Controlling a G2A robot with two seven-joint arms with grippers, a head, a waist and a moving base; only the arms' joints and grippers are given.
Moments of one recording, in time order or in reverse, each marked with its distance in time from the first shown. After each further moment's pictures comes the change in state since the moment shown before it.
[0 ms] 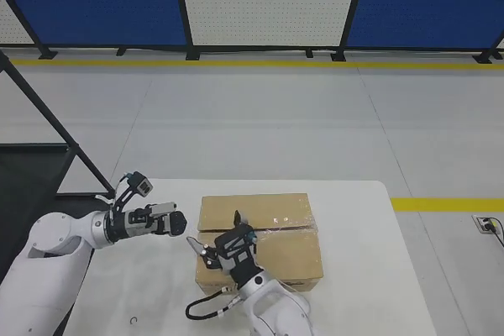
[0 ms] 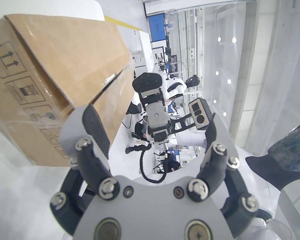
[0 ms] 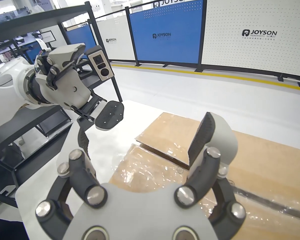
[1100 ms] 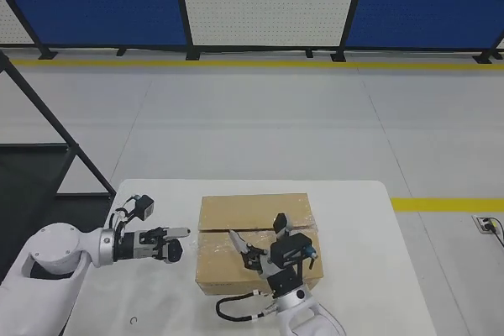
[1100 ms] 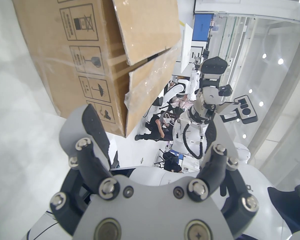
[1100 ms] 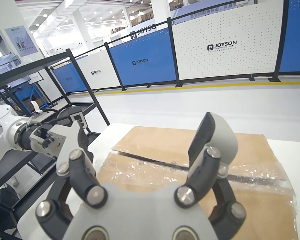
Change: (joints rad) left arm 0.143 0.056 -0.018 -0.229 0.281 0.250 0.096; right arm -0.219 0.027 0.171 -0.192 0.001 0.010 -0.108
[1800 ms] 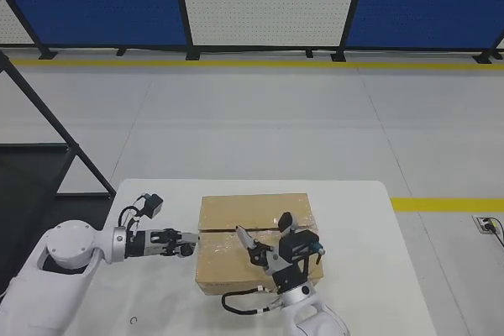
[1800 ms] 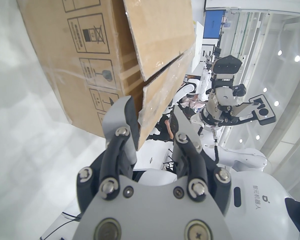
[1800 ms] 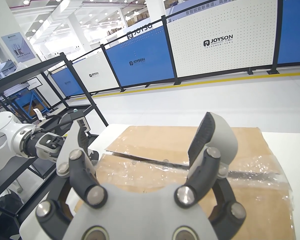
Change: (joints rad) left arm -0.058 -0.009 0.087 0.054 0.037 -0.039 0.029; right arm 0.004 -0.009 0.030 0.028 0.043 -0.015 -0.011
